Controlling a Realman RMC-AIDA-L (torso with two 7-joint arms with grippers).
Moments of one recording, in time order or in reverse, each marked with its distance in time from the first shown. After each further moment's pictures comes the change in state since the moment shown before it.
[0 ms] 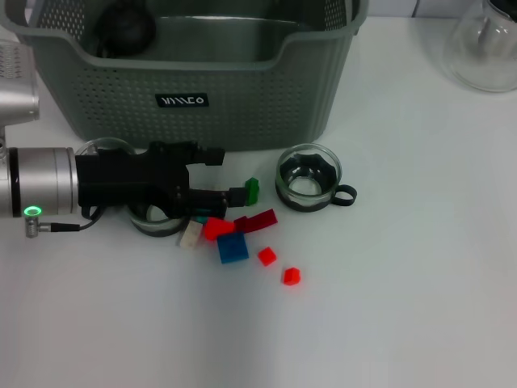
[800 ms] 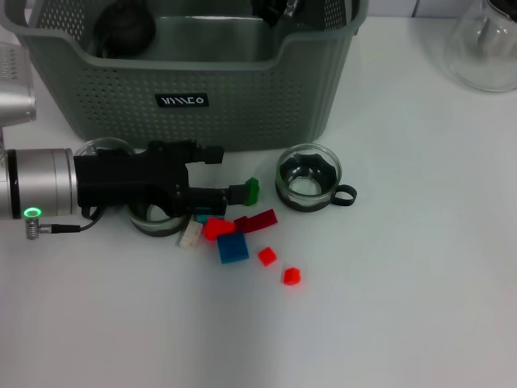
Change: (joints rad) left arm 0.007 -0.001 -0.002 -0.008 -0.019 -0.003 0.003; right arm -0.040 0.002 -0.072 0.034 0.003 0.018 0.011
